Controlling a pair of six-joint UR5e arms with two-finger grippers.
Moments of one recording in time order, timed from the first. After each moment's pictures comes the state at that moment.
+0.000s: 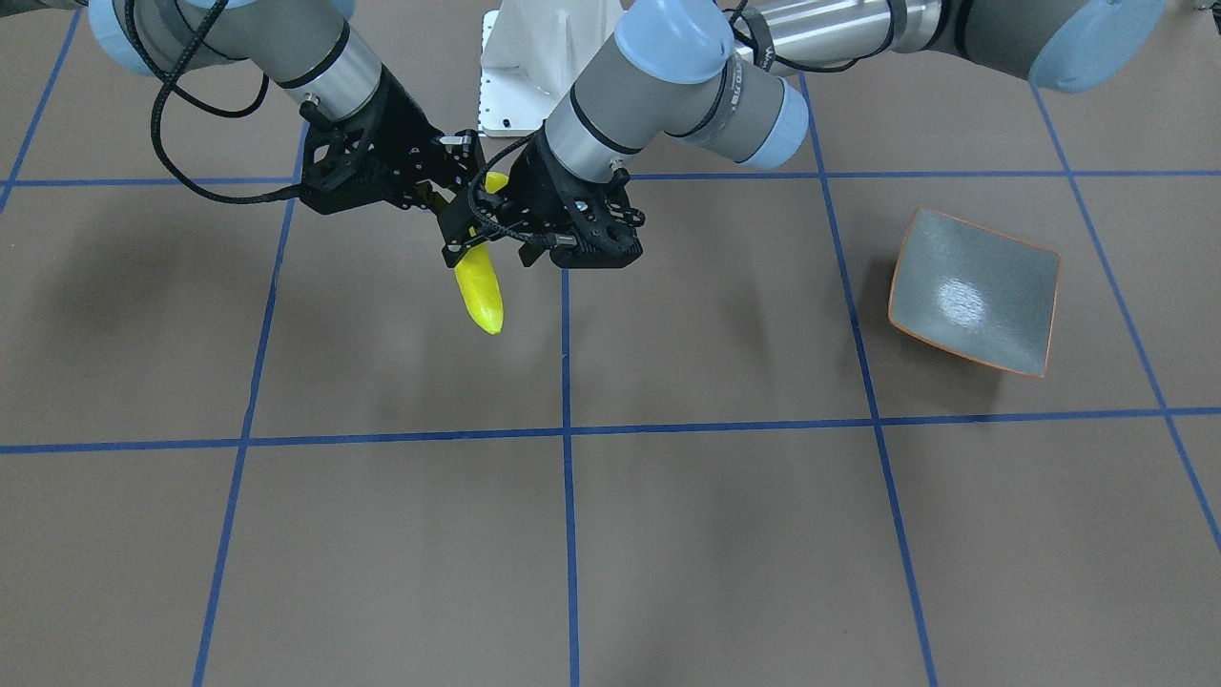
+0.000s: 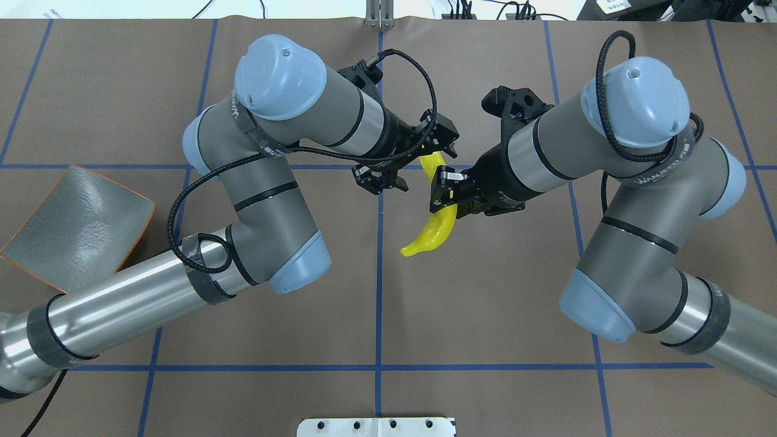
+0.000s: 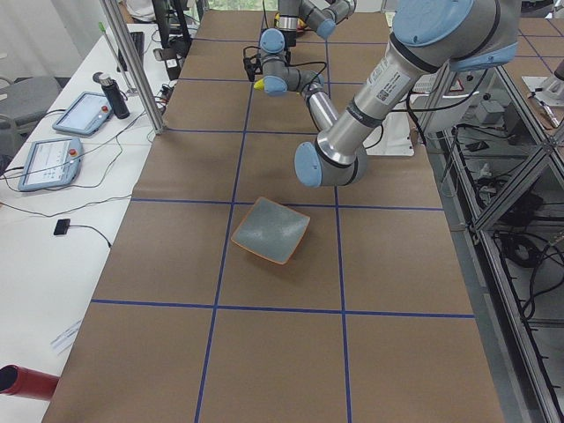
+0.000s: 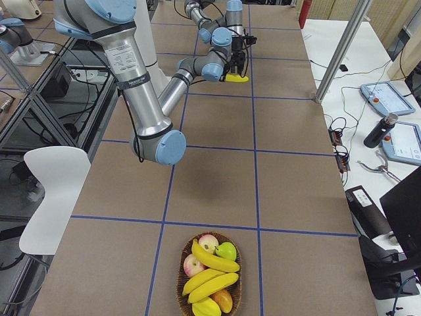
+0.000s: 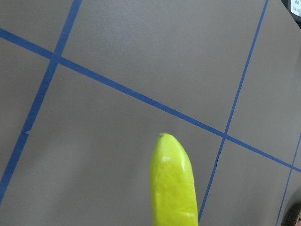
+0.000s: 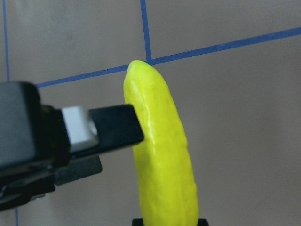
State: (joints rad) left arm -0.61 -2.45 -1.50 -2.14 -2.05 -1.79; right arm 0.67 -1.10 1.96 -1.29 2.12 1.38
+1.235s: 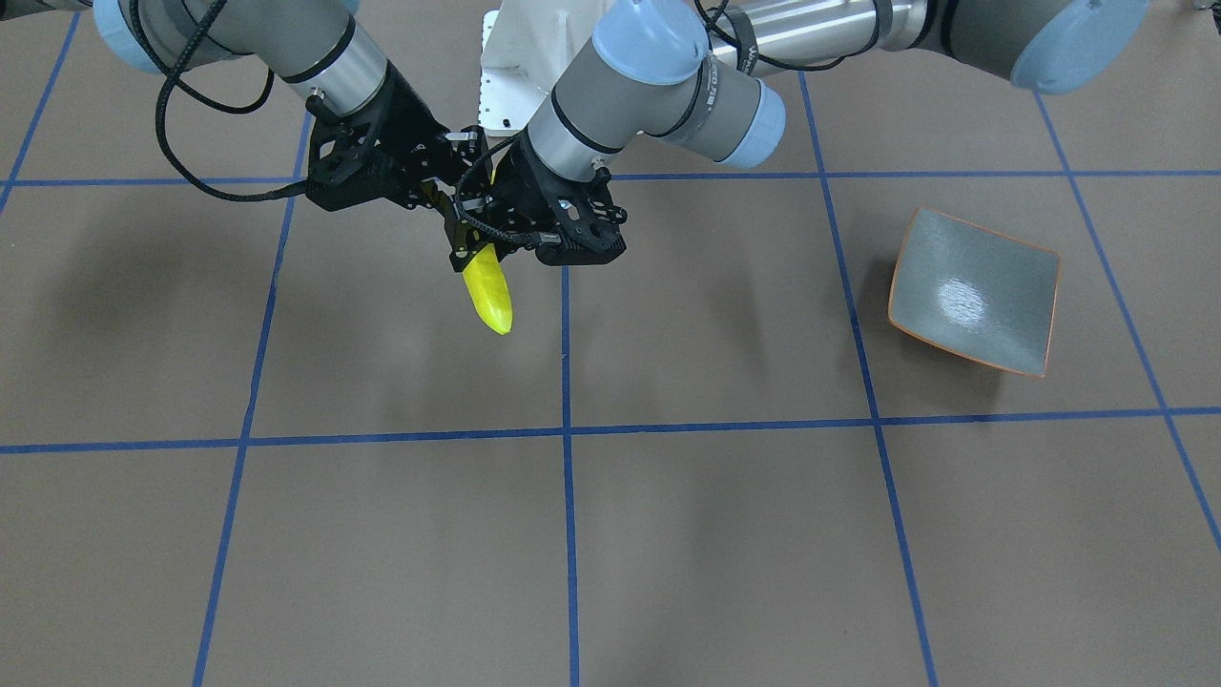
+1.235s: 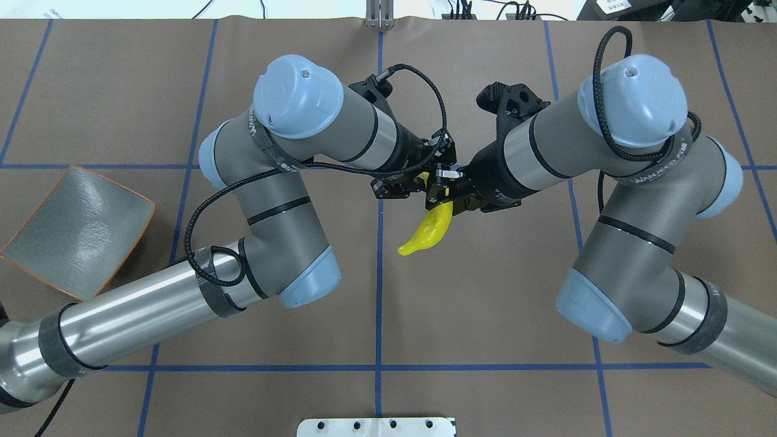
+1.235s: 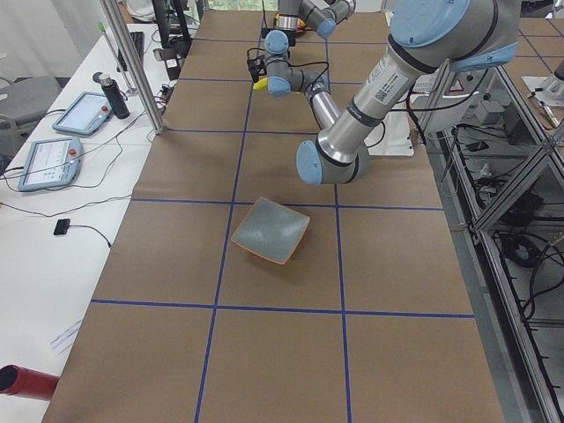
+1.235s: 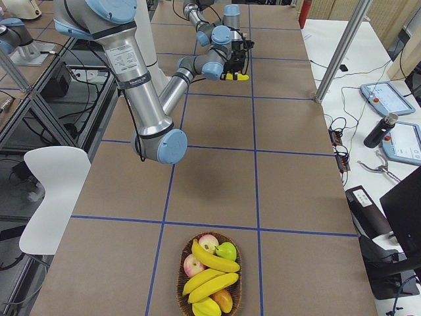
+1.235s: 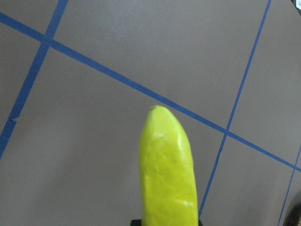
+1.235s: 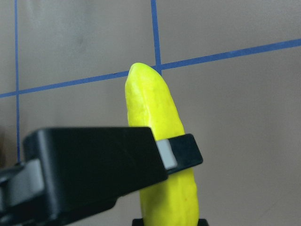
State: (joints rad) left arm -0.58 -2.46 -1.48 -2.15 -2.02 -1.81; right arm 0.67 -1.09 1.96 -1.29 2.11 1.36
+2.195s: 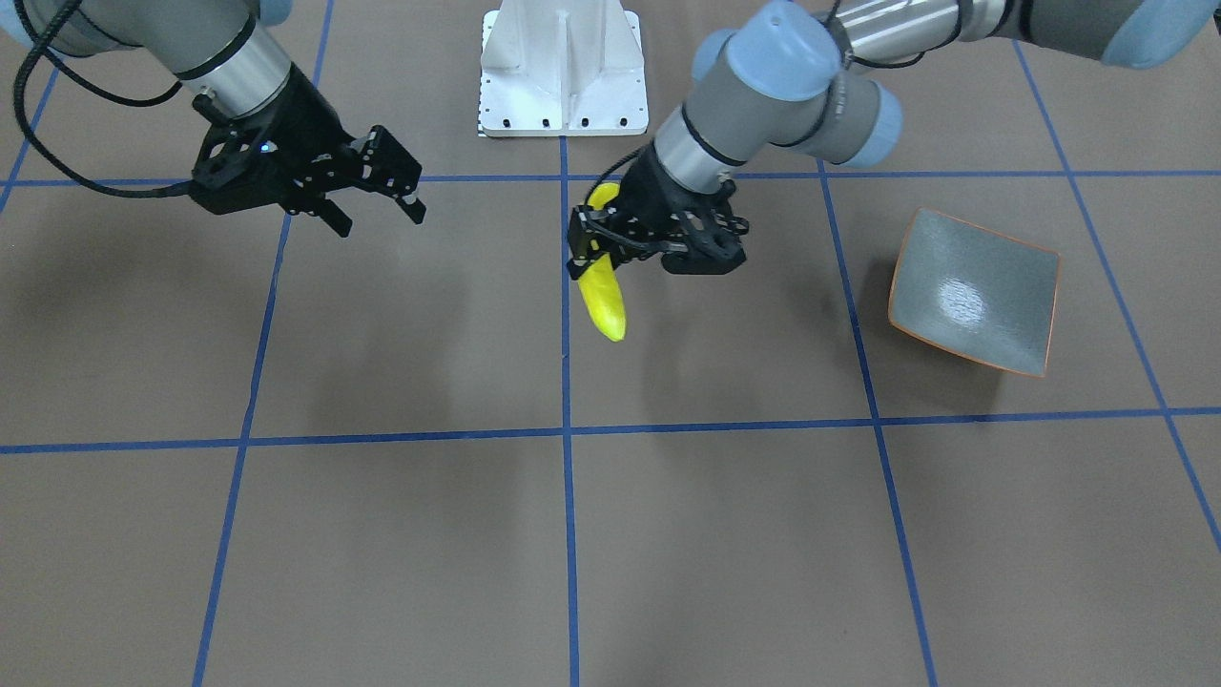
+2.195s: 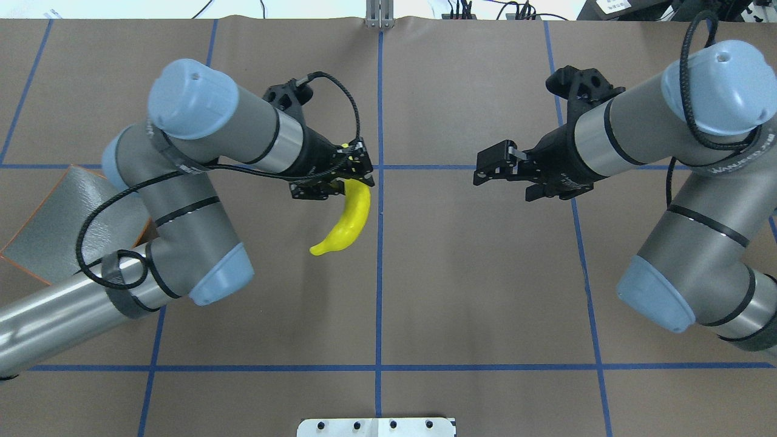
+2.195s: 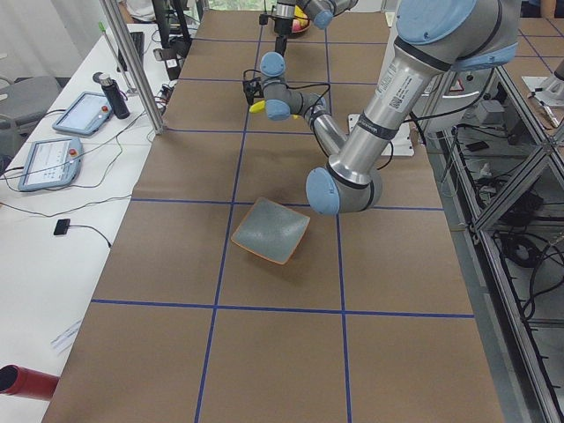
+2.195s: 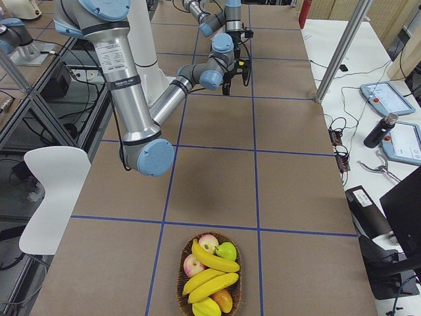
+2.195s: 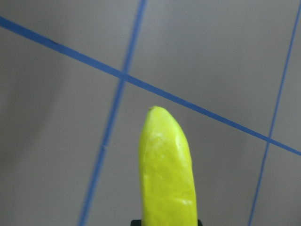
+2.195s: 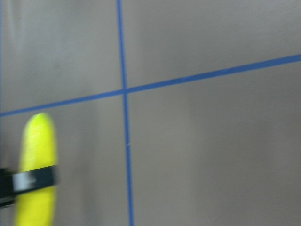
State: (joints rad) left arm -0.71 -2.15 -1.68 -2.13 -2.14 -1.61; right arm 0.79 -1.26 2.03 -1.29 2.12 1.35
